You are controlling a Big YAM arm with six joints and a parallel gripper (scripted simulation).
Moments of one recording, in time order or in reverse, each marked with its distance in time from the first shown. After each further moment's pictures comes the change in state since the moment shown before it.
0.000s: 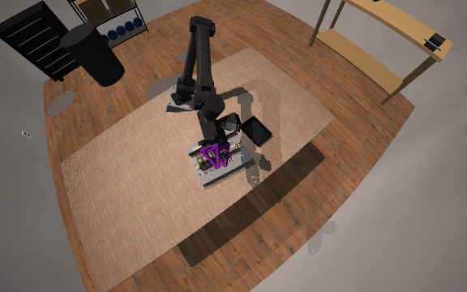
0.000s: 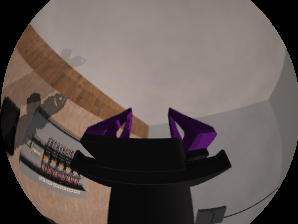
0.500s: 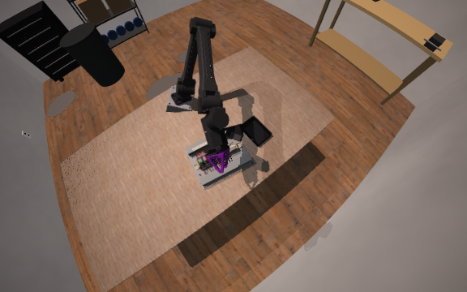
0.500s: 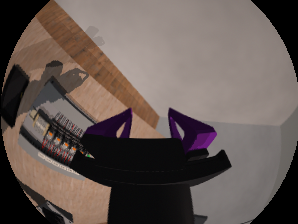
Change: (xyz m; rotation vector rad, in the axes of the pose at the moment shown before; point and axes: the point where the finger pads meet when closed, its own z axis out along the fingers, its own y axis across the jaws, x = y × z) arm 0.028 0.063 0.010 -0.243 0.122 -0.114
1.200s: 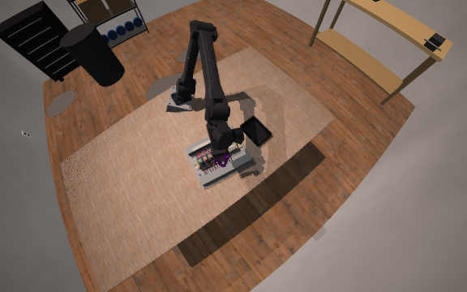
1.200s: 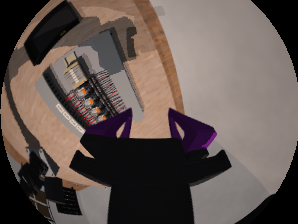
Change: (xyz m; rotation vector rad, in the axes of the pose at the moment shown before) arm 0.034 0.120 0.001 -0.522 0.135 -0.246
